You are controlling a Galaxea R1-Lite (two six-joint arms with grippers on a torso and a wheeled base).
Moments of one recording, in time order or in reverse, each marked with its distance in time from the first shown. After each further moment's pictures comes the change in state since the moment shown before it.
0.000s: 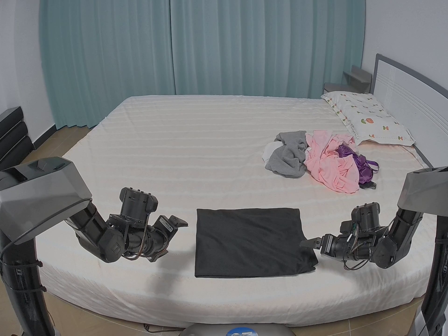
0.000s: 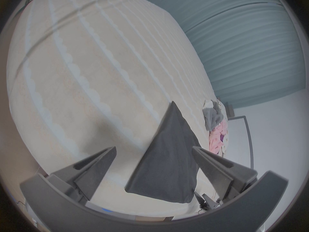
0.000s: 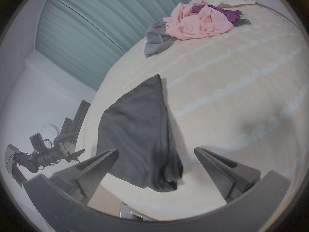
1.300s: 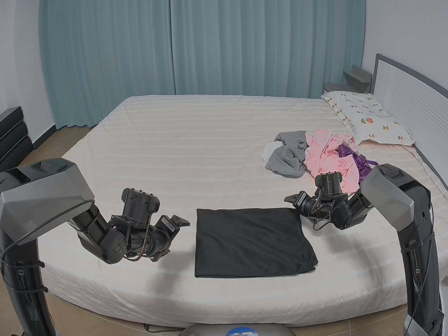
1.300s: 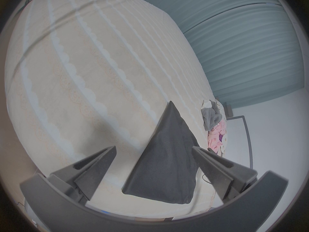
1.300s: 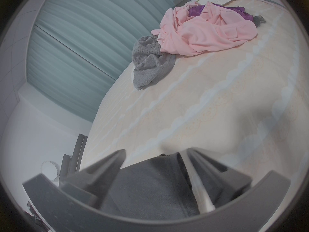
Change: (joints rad) left arm -0.003 0.013 -0.003 -0.029 0.012 -0.002; right arm 0.025 0.359 -0.871 0.343 -0.174 0.259
